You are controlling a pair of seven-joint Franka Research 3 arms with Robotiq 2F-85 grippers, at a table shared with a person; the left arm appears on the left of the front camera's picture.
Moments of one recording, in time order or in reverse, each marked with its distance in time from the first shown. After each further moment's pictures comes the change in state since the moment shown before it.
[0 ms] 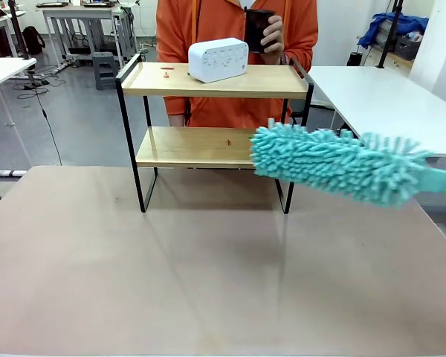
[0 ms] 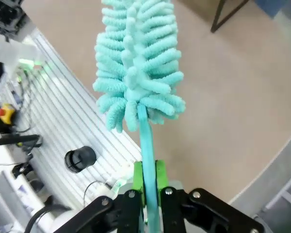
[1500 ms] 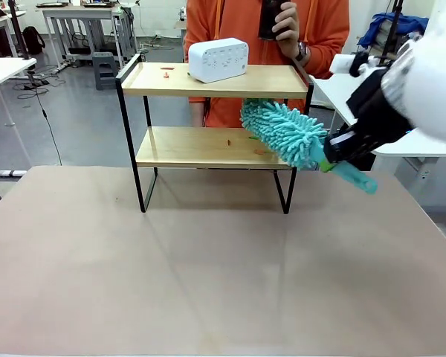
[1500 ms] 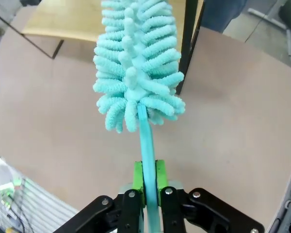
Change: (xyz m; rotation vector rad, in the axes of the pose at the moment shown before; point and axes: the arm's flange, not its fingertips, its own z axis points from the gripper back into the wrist) left arm 0.000 0.000 0.000 0.000 0.000 0.000; right arm 0.123 -0.001 -0.117 -0.242 -0.208 -0.400
